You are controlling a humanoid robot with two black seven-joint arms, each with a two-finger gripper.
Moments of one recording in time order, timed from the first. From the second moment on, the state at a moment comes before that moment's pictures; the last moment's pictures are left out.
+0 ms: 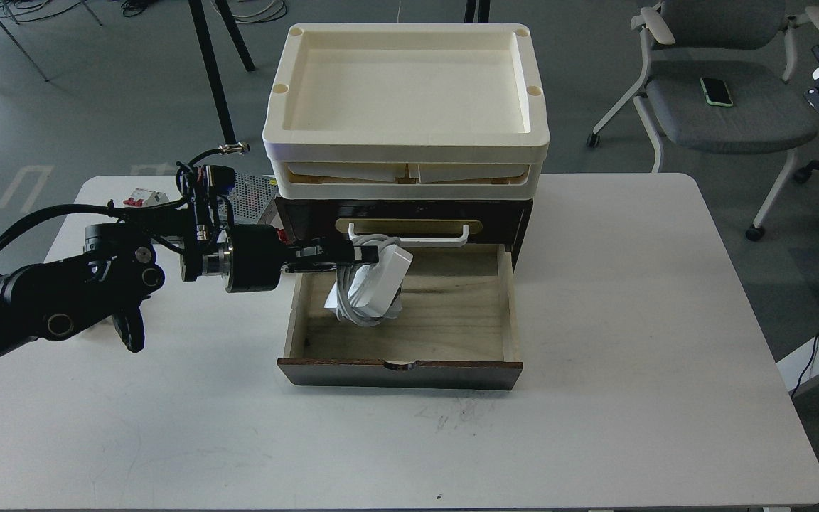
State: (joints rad) left arm -0.89 0.52 -0.25 -1.05 1.17 -0.49 -0.49; right arm 0.76 -0.76 0.81 0.74 0.25 0.49 0.15
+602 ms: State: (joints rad) left arm -0.84 0.25 -0.25 -0.77 1.17 -0.49 -0.49; right arm 0.73 -0.77 0.82 0.74 0.25 0.49 0.16
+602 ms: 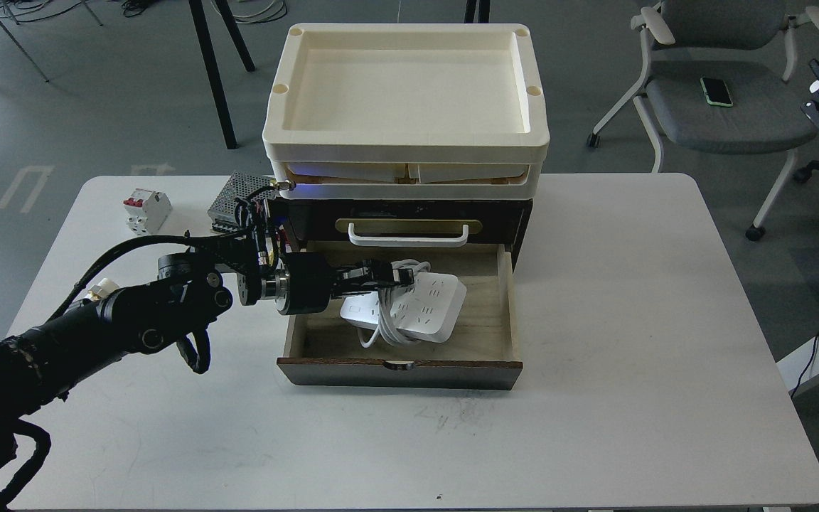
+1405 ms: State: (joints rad) left arm -0.81 0.14 -0.26 -0.66 1.12 -0.49 -0.49; right arm 0.72 -0.77 0.82 0.74 0.25 0.49 0.16
